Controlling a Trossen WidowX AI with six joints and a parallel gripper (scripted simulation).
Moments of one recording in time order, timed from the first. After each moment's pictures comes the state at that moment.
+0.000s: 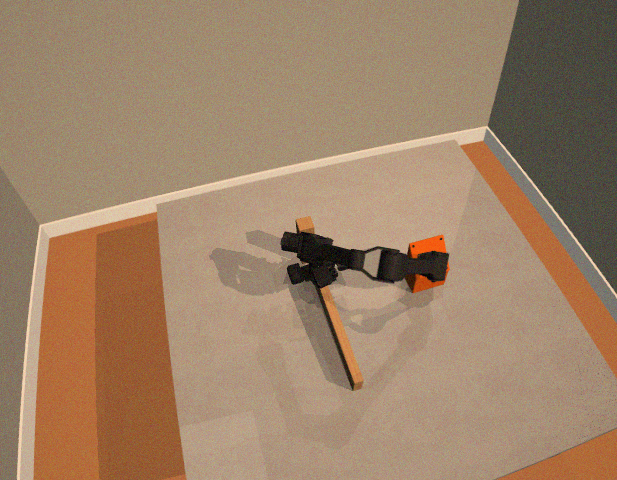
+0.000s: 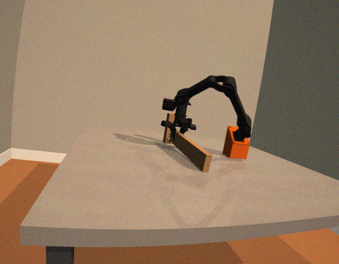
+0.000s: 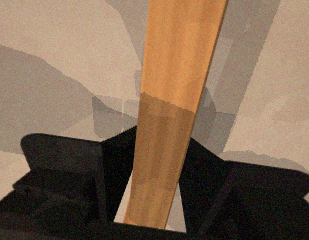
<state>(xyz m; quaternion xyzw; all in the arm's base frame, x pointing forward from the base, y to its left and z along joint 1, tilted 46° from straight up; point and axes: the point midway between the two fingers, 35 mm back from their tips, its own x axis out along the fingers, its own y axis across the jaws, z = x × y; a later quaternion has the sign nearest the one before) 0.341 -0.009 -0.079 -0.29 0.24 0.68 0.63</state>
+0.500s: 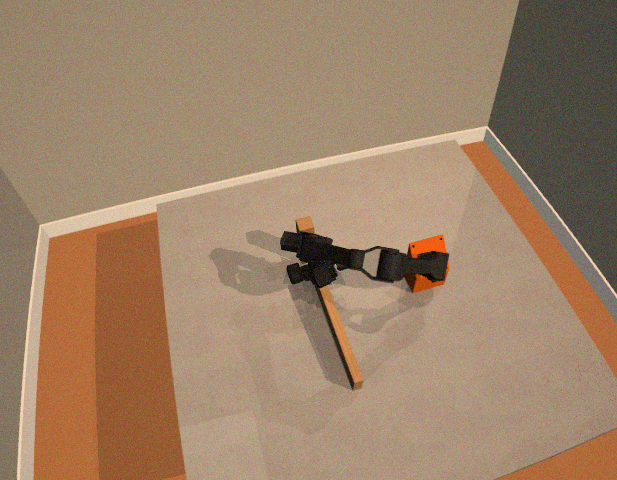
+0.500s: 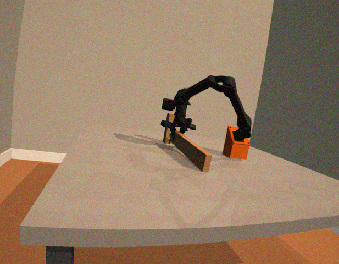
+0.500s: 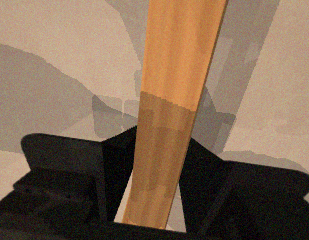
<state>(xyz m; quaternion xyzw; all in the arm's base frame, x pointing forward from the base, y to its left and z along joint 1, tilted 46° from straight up) 0.343 -0.010 -0.080 -0.29 0.24 0.68 0.63</state>
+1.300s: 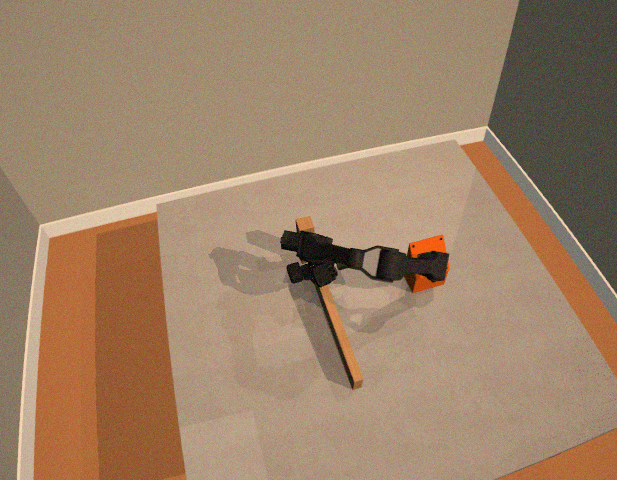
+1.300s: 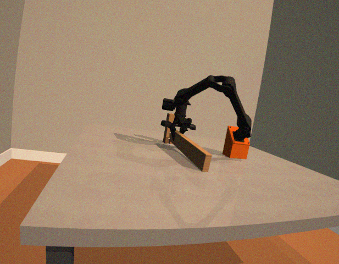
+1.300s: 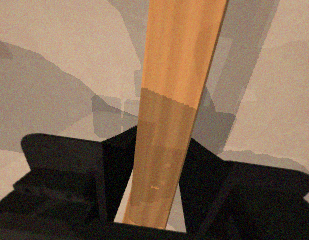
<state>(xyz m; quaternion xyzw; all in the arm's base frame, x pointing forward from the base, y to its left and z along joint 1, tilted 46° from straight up) 0.342 -0.011 -0.082 -0.29 0.24 0.68 0.63</state>
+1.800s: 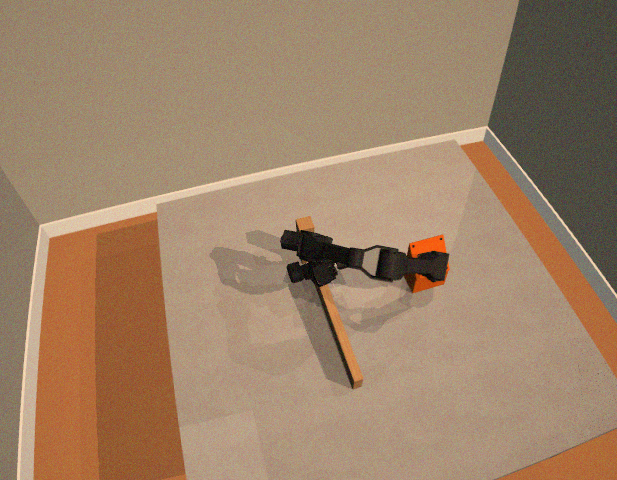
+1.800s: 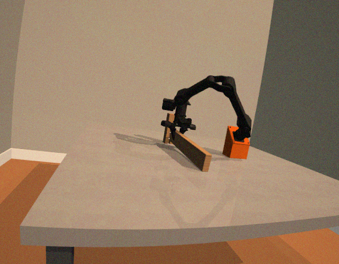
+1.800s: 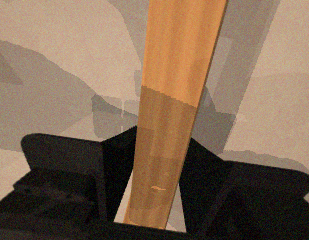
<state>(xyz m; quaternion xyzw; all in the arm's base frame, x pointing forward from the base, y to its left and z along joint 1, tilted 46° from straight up) 0.341 -0.012 -0.083 -0.29 0.24 0.68 0.63</state>
